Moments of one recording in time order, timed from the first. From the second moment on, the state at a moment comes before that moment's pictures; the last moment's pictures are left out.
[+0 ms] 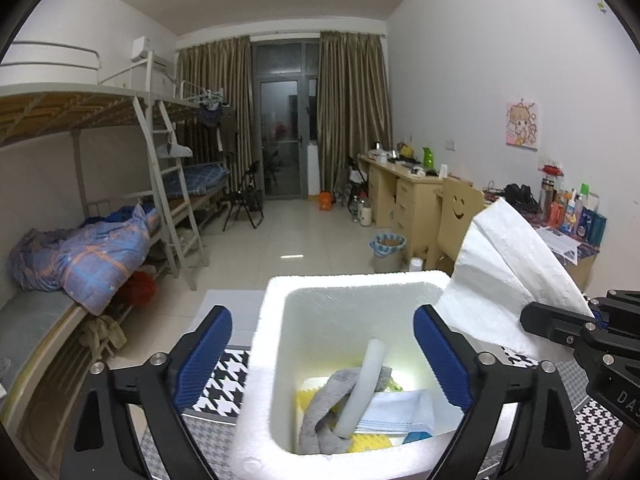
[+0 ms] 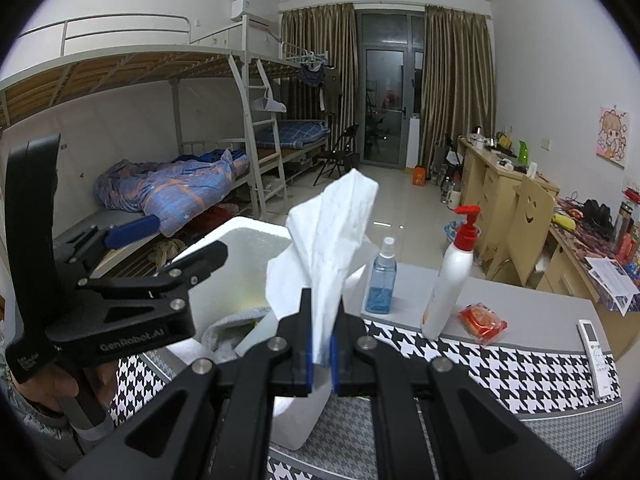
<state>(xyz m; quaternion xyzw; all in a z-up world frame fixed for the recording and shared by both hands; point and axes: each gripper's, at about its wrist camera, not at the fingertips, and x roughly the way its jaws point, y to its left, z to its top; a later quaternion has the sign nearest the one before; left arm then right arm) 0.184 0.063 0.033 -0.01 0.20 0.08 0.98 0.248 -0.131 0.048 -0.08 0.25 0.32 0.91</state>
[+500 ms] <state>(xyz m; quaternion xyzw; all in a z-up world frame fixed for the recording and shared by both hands) 0.168 0.073 0.040 -0.01 0.18 0.11 0.98 0.244 -0.126 0.051 -0.08 0.24 0.33 0.91</state>
